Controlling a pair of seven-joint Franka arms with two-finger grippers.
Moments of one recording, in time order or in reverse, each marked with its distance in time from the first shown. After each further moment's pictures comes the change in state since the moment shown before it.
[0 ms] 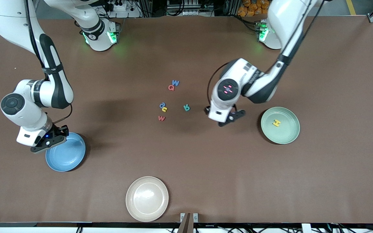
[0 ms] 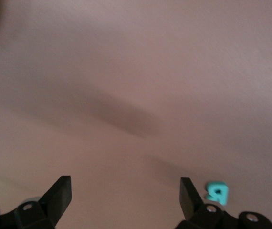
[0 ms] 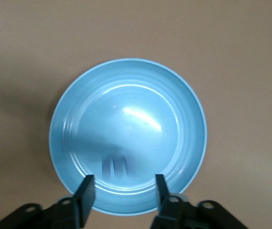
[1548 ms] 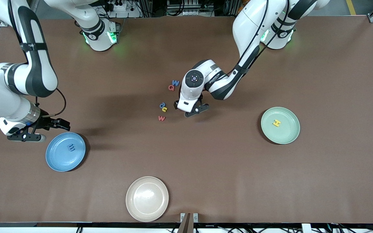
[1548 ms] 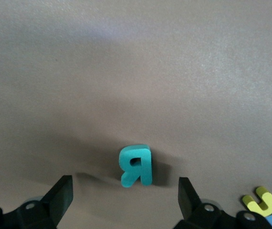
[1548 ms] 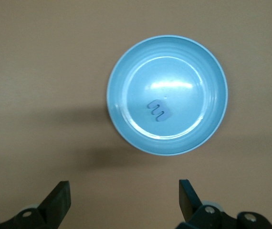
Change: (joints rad) left arm -0.176 0.215 0.007 0.027 0.000 0.359 -0.108; right arm 0.035 -0.191 0.012 0.031 0.116 -0.356 0.488
